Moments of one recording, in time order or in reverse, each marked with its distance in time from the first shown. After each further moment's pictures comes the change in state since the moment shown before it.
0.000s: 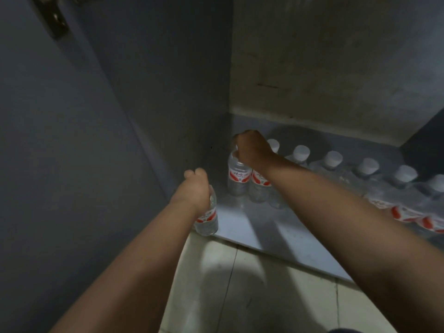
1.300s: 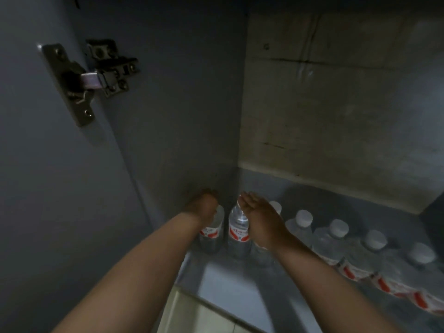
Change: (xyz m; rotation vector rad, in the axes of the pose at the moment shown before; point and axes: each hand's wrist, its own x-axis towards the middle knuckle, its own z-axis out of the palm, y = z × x) left_hand 0.077 0.022 -0.038 0.107 0.075 0.134; right_hand -0.023 0.029 0.007 0.003 -0.018 -0.236
